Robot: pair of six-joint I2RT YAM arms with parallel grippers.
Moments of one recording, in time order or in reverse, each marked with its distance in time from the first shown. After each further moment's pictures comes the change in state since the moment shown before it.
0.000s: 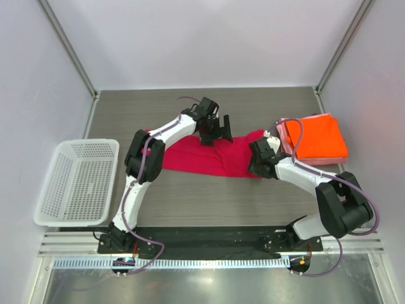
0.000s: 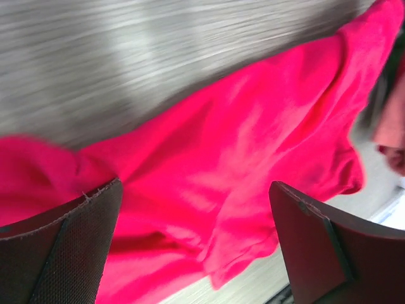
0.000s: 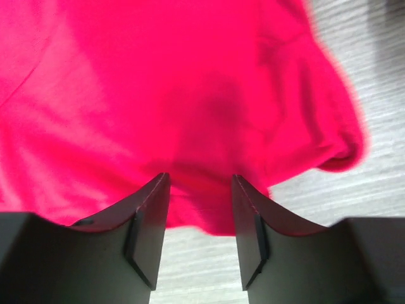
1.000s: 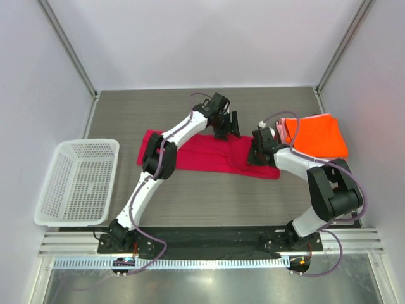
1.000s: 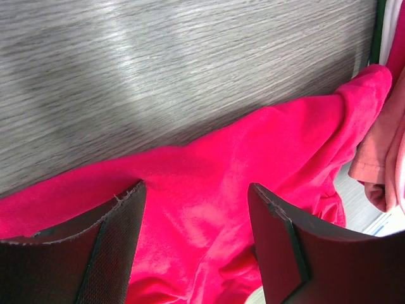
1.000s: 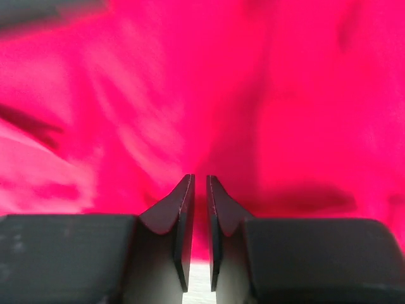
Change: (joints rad) left arm -0.032 0.267 0.435 -0.163 0.006 0.008; right arm -0.103 0.171 0.139 0.181 -0.255 -0.156
